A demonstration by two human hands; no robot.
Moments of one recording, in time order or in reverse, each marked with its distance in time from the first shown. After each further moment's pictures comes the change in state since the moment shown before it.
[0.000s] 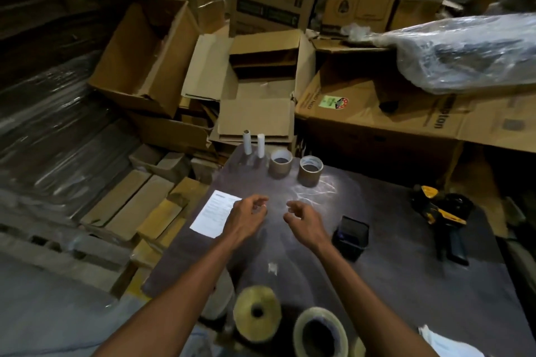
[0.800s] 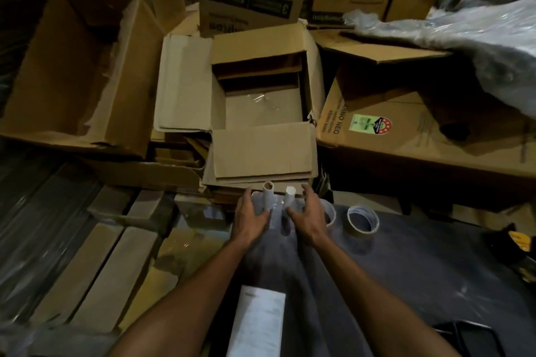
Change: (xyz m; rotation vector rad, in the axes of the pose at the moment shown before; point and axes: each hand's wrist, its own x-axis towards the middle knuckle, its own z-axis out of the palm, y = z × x) left_hand 0.318 -0.080 -0.065 0.019 -0.063 -0.106; right_hand 0.292 -0.067 0.101 -0.011 0.204 0.152
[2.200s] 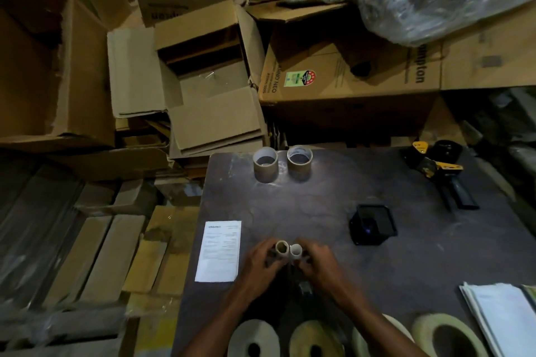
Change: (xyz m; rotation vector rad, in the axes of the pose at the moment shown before) left_hand -0.284 -0.032 0.091 0.098 -0.395 0.143; right_hand -0.273 0.160 -0.092 -0.101 -0.086 -0.204
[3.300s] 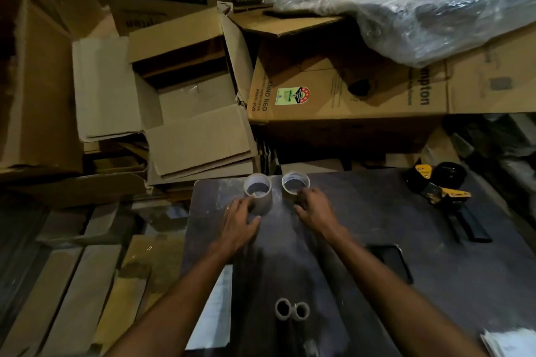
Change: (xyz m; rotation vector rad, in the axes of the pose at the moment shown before) left_hand 0.191 0.027 -0.085 0.270 0.111 0.194; right_hand 0.205 -0.002 -0.066 -0.238 0.098 0.208
